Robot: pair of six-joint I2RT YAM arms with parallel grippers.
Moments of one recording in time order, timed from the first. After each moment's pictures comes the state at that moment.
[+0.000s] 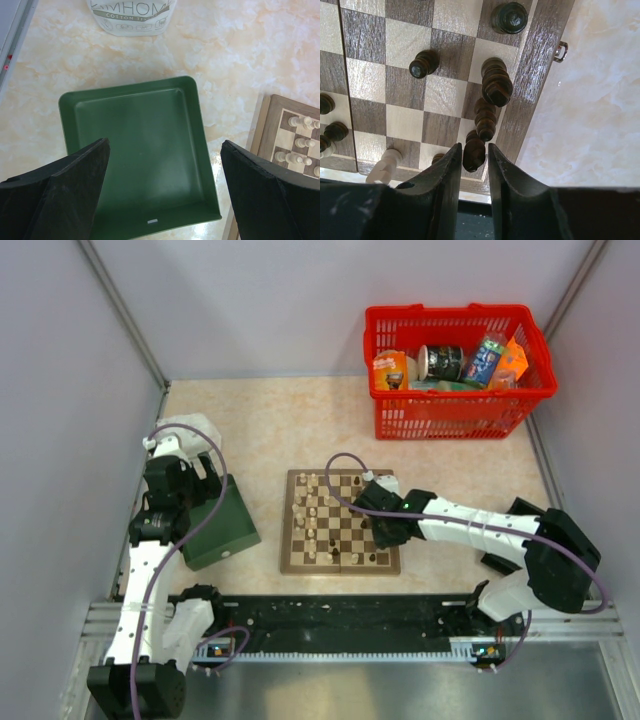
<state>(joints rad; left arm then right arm) 0.06 0.81 0.78 -0.55 -0.09 -0.26 0.95 1.42 0.90 -0.72 0.27 0.72</state>
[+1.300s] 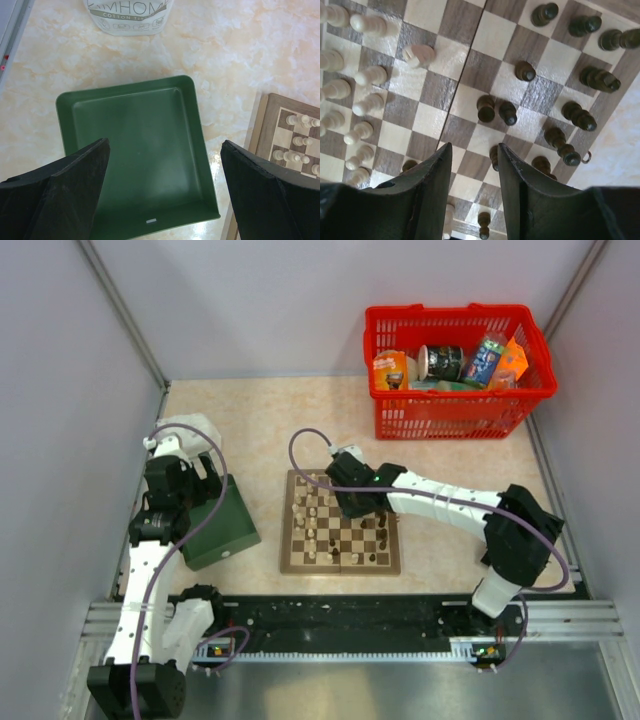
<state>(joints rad) 0.06 0.81 0.78 -0.55 -0.07 -0.26 0.92 1.65 1.20 -0.64 0.27 0.52</state>
